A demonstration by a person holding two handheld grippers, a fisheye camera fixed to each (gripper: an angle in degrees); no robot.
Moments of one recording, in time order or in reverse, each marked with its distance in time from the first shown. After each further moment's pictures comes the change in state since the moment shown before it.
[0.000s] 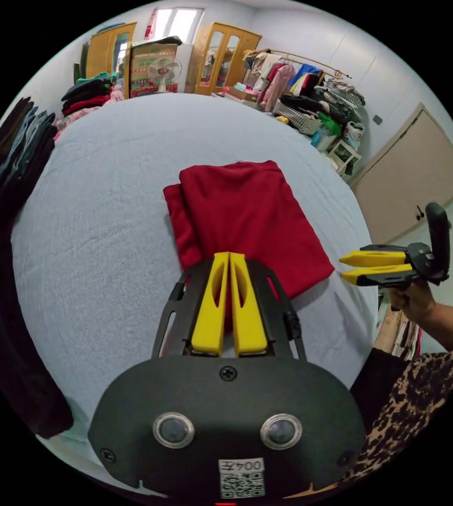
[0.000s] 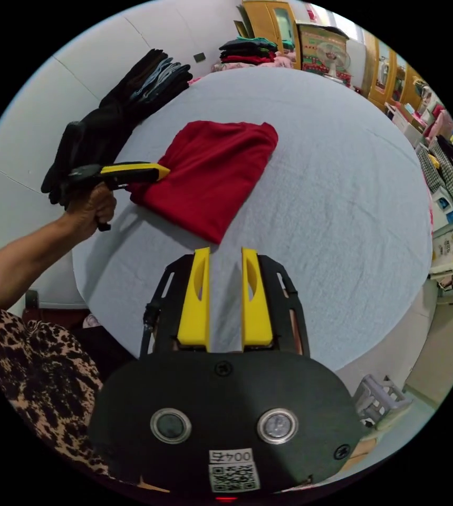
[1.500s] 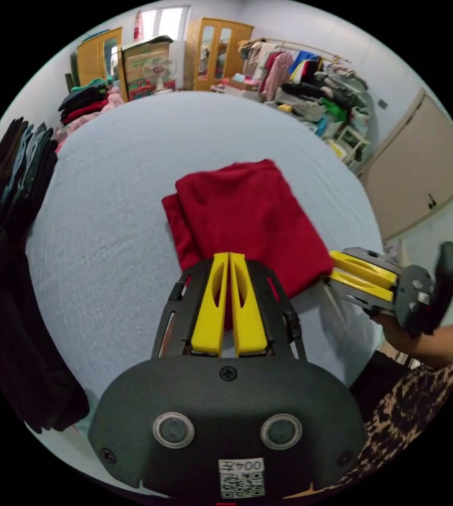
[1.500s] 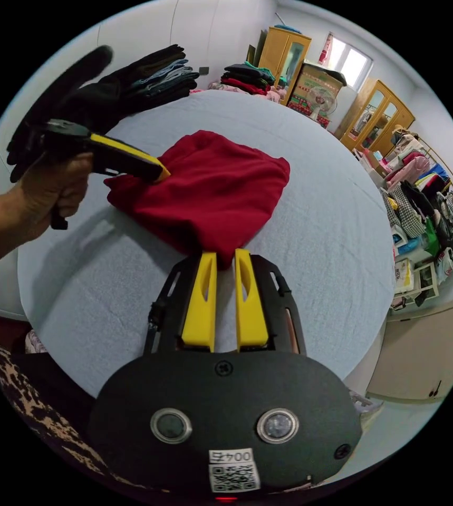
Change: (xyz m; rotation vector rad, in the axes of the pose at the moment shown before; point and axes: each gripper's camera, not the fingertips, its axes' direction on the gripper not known) left arm 0.024 -0.010 -0.016 -0.074 -0.092 0.022; right arm -0.152 -0.014 0.059 0.136 0.337 -0.084
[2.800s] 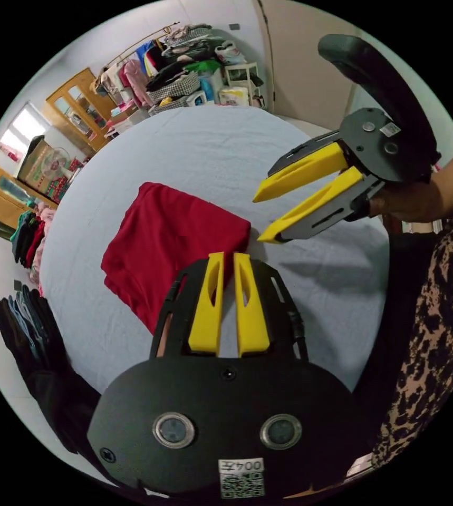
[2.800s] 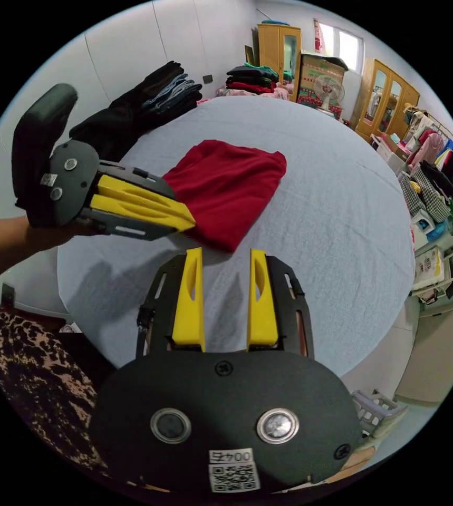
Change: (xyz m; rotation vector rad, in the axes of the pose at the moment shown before) left arm -0.011 -0.007 -0.041 -0.040 -0.102 0.696; right arm 0.034 0.059 0.036 0.015 -0.215 0.054
